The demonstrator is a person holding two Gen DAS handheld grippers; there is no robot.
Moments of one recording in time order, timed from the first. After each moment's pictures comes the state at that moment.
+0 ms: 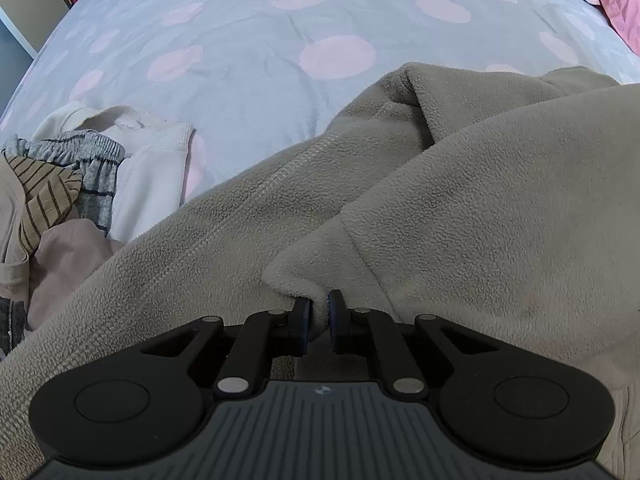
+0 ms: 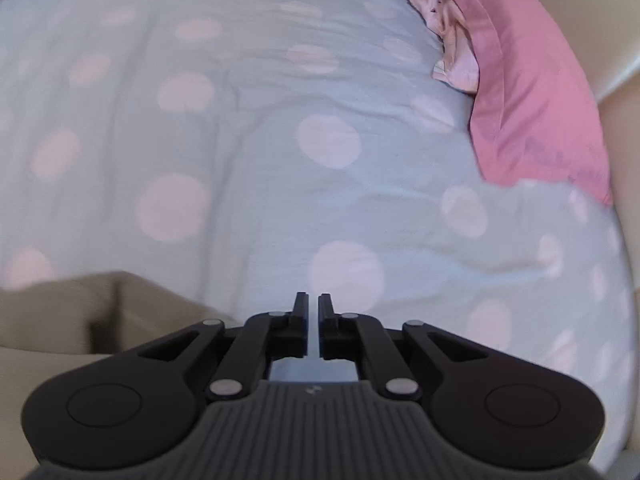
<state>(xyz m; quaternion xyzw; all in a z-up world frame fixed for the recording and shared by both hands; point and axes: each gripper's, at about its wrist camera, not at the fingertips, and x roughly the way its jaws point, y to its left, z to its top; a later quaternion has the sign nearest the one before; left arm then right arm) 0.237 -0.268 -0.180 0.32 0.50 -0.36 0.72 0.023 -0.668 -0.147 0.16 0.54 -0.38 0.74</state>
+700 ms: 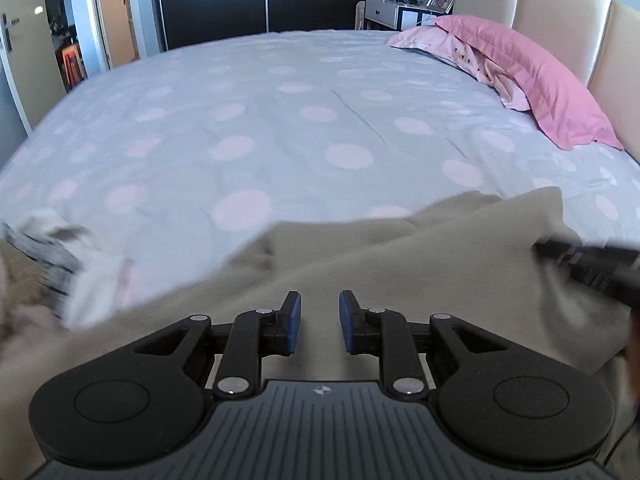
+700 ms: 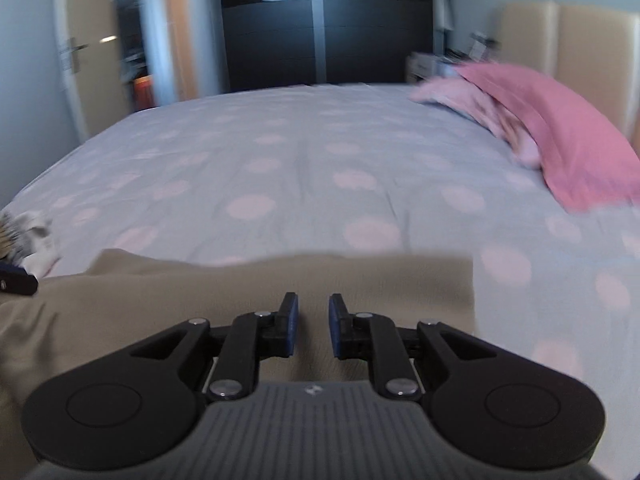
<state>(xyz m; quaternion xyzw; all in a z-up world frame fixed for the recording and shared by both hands) 0.153 -0.305 -0.135 0.21 0.38 -0.45 0.79 -0.021 -0.452 -0.195 0.17 0.29 -0.34 0.88</state>
